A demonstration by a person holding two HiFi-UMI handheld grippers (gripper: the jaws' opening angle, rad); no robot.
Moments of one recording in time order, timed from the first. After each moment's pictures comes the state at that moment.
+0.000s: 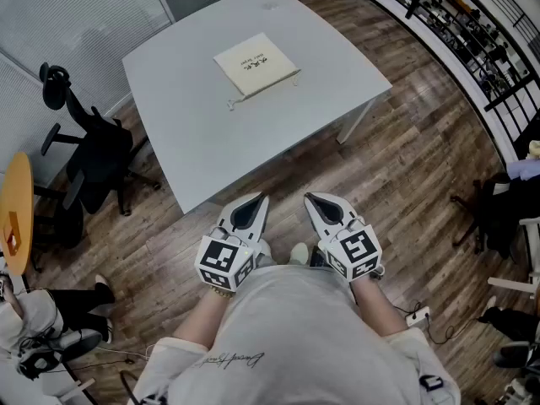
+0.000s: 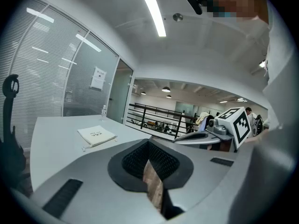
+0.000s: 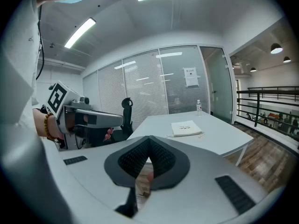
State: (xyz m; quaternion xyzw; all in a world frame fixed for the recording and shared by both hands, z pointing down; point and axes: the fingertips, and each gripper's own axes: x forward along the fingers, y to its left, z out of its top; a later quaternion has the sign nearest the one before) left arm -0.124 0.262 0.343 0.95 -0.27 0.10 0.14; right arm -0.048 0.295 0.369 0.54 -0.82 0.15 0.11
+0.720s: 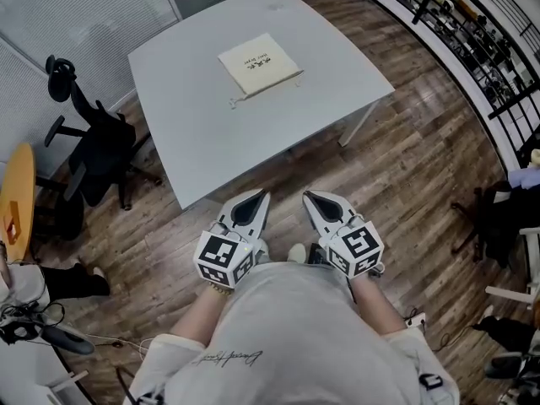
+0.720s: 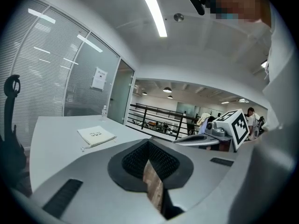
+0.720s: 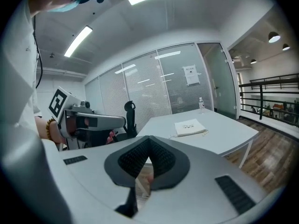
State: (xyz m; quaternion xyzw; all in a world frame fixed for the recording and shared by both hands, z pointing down) left arm -0.113 0.267 0.339 0.94 -0.28 0.10 0.15; right arm -0.040 0.298 0.369 0.52 -0.83 0.18 0.08
